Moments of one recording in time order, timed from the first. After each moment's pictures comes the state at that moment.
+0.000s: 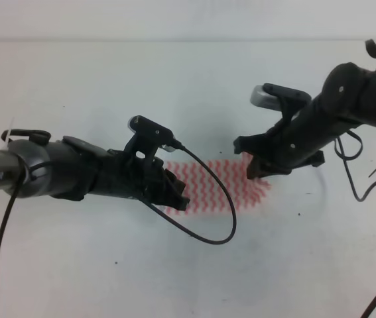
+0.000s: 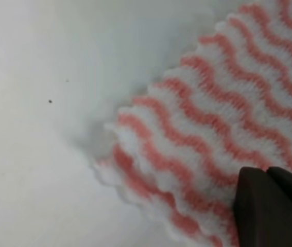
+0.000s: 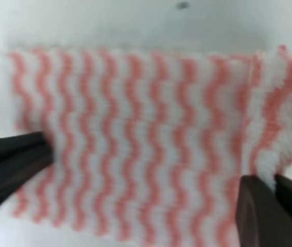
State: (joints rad) left arm -0.44 1.97 -1.10 -1.36 0.36 1.61; right arm 0.36 1.98 -1.44 0.48 0.76 0.00
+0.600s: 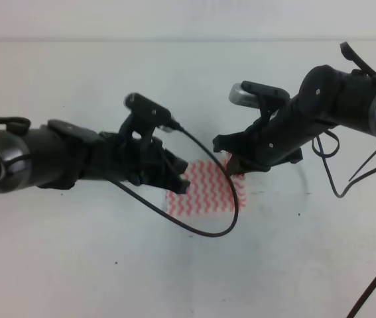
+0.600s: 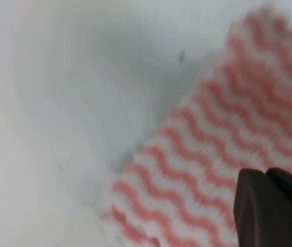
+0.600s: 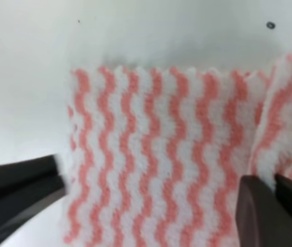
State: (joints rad) left arm -0.43 1.90 -1.10 -1.35 0.39 1.62; right arm 0.43 2.00 -1.49 0.50 0.72 0.00
